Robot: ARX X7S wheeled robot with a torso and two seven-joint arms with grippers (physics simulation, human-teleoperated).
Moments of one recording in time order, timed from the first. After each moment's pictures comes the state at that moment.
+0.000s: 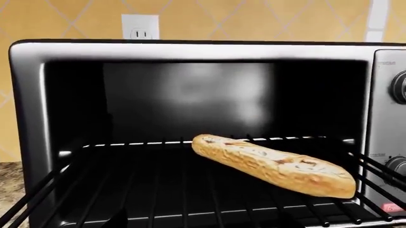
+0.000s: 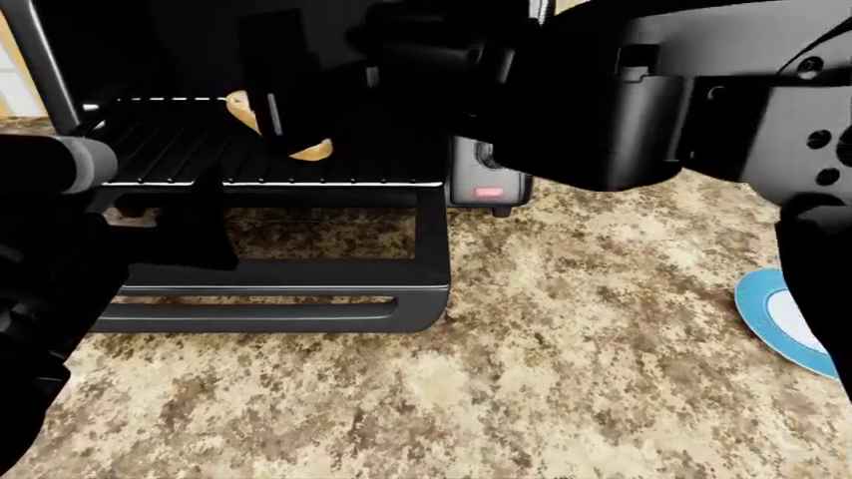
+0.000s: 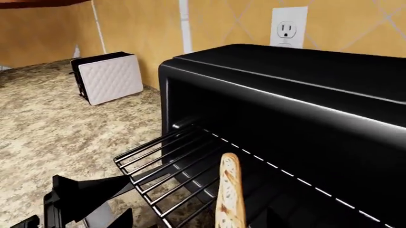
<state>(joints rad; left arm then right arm) -0.64 -0.72 -0.15 0.67 -1.34 -1.05 -0.63 1.69 0.37 -0.89 0.01 1.85 0.79 0.52</state>
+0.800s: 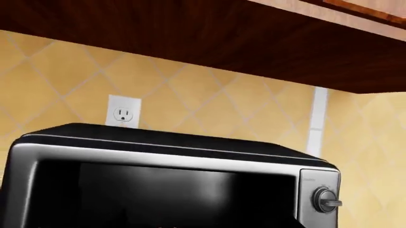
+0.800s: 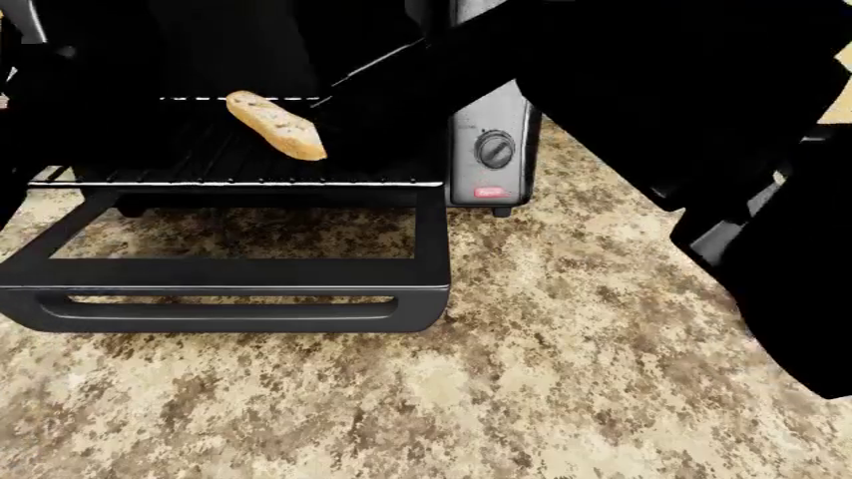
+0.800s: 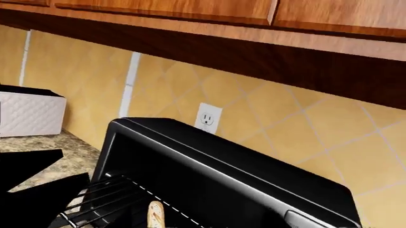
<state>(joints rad) -0.93 -0.77 -0.20 0.69 -1.75 -0.96 -0.88 1.81 0.60 -0.78 -0.52 1.92 0.78 1.00</state>
